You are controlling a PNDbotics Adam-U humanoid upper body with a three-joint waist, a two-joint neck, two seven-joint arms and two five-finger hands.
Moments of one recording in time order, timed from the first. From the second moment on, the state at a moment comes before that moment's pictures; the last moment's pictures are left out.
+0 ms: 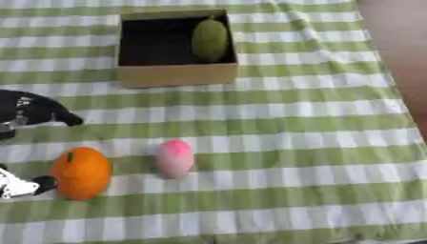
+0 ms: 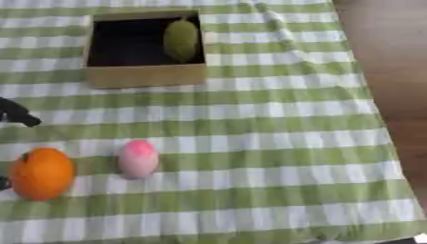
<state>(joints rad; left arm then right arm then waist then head) -0.33 1.14 -0.31 -1.99 -0.37 -0.13 -0.56 -0.51 -0.81 -0.12 -1.96 -0.31 -0.40 0.18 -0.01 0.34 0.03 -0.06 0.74</state>
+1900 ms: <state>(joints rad) -0.38 1.08 -0.45 -1.96 -0.57 0.08 -0.69 -0.47 -0.73 -0.16 -1.95 -0.33 -0.29 0.21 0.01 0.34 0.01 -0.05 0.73</state>
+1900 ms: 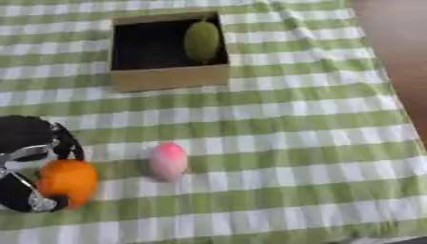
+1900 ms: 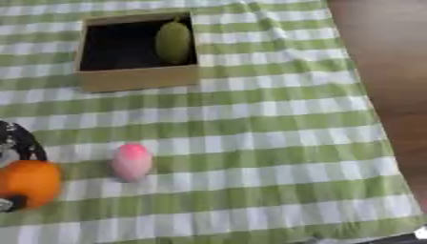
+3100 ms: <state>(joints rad) -0.65 1.01 -0.28 -1.99 -0.36 0.02 -0.51 -0.46 -0.73 -0.18 -1.95 -0.33 -0.25 0.19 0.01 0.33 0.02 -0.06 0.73</state>
